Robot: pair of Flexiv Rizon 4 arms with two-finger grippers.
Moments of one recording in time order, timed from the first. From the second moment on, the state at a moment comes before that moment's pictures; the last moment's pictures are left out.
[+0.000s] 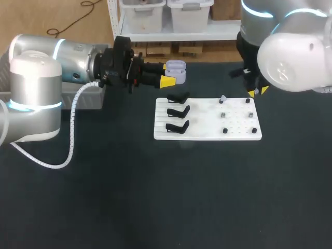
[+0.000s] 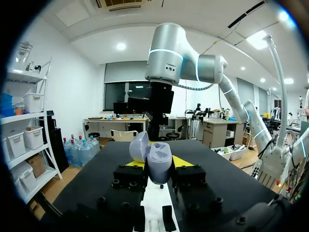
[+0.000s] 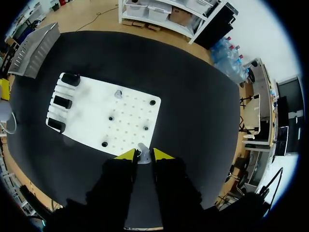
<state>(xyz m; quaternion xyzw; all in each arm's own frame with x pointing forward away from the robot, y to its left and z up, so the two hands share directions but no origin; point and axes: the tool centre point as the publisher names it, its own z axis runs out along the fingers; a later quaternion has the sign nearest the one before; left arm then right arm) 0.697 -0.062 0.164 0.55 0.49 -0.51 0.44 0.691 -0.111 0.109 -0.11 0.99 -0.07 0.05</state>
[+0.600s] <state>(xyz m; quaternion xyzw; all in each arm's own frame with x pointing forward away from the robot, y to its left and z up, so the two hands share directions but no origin) 0.672 -0.084 0.157 0.57 0.46 -0.52 0.44 0.685 -0.084 0.156 0.05 1.00 -0.06 0.05</state>
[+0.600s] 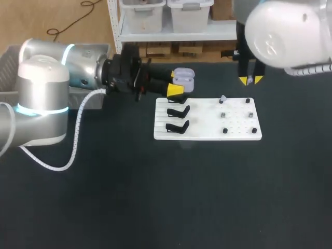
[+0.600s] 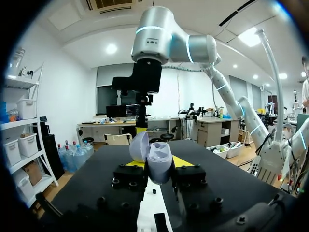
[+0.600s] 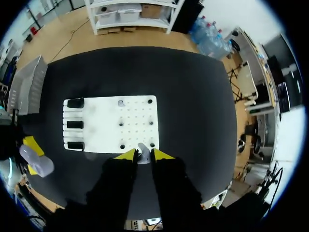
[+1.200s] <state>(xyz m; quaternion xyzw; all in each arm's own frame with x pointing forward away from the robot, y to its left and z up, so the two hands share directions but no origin) 0.666 -0.086 0.151 0.57 0.46 -0.52 0.44 0.666 -0.062 0.169 0.06 1.00 -0.05 0.00</state>
